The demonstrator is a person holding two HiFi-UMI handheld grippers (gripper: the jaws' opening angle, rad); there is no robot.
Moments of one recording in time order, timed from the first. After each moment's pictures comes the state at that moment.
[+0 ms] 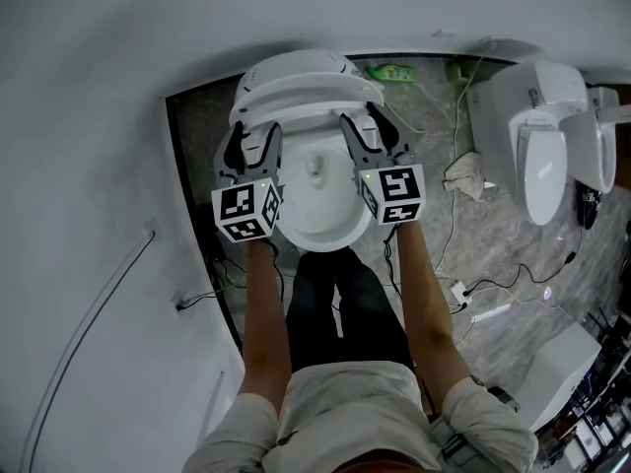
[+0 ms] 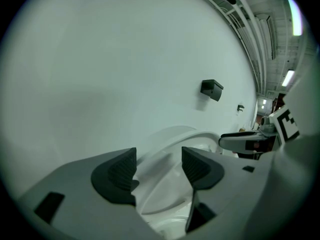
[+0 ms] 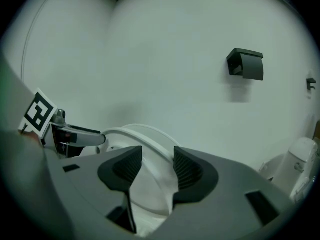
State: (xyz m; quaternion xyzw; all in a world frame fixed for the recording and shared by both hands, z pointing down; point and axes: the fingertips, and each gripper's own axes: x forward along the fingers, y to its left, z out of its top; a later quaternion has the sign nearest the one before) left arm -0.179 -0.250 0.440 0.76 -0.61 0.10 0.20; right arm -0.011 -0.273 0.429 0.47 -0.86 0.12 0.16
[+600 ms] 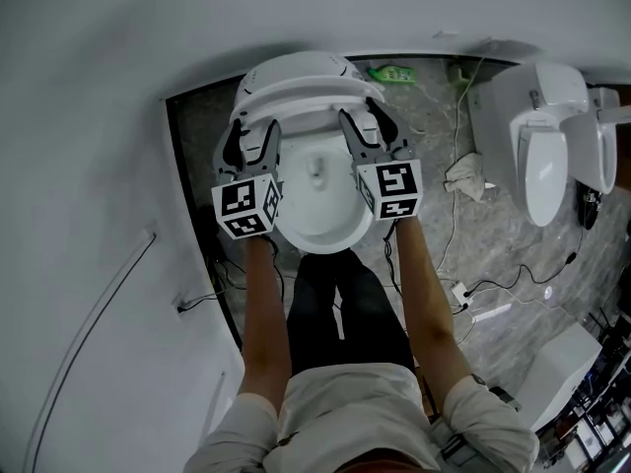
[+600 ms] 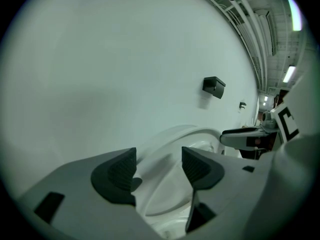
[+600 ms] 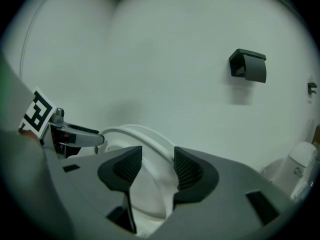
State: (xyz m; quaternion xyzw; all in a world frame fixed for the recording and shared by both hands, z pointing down) left arm -0.185 -0.260 0.443 0.75 -0.62 0.11 0.19; right arm -0.016 -0.286 0.428 0.47 -0.86 0.11 0.16
